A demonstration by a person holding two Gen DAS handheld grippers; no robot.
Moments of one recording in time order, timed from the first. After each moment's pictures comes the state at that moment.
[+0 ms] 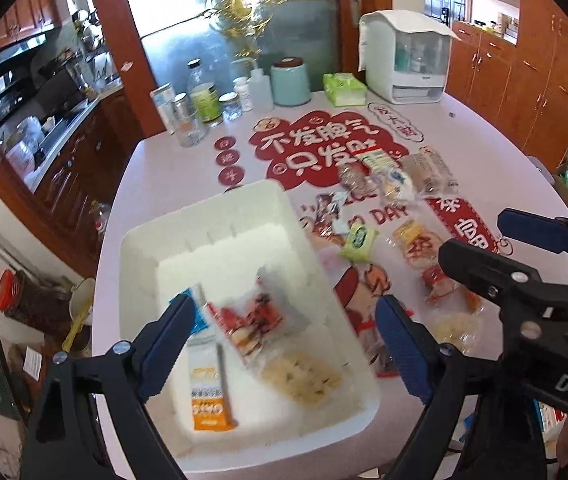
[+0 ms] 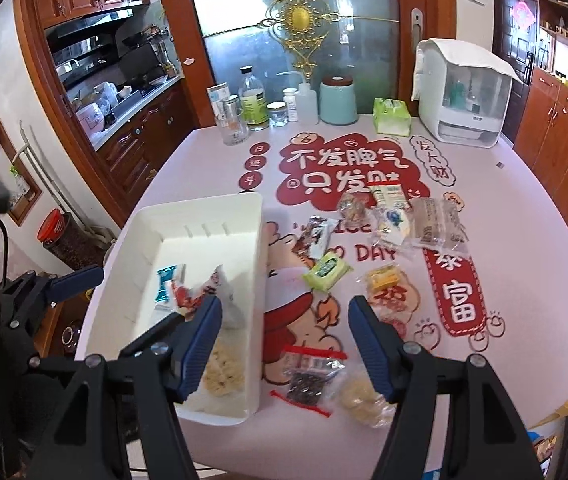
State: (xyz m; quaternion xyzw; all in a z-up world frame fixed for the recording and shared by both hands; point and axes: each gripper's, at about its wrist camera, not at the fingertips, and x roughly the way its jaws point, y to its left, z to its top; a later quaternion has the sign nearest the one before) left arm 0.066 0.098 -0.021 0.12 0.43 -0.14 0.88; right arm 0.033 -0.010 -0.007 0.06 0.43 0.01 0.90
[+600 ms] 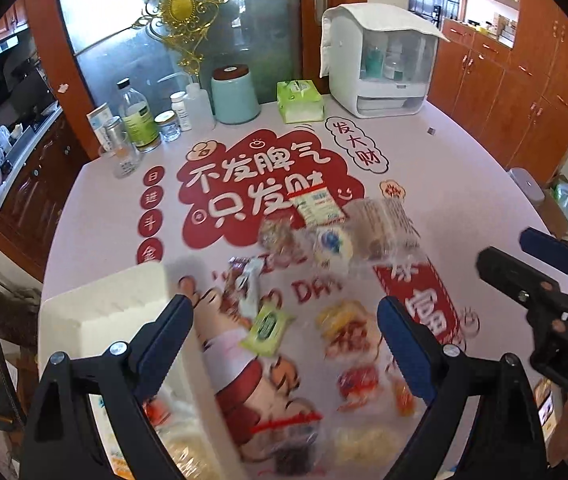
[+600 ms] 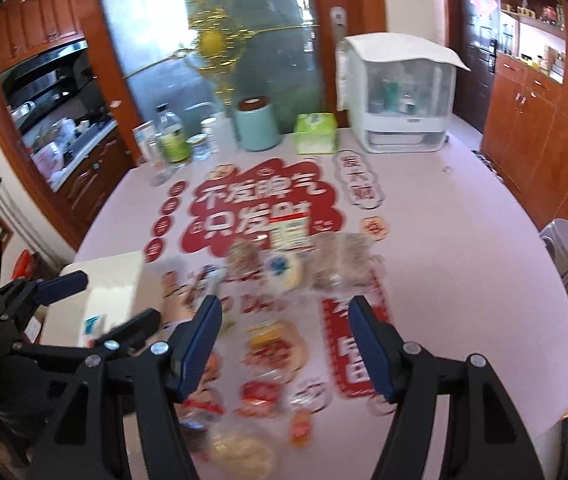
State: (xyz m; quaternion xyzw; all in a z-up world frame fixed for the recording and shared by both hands) left arm 0.163 -0.059 -0.019 0.09 0.46 -0.17 0.87; right arm 0.084 -0.184 -0.004 0.09 0.41 -0.04 0.91
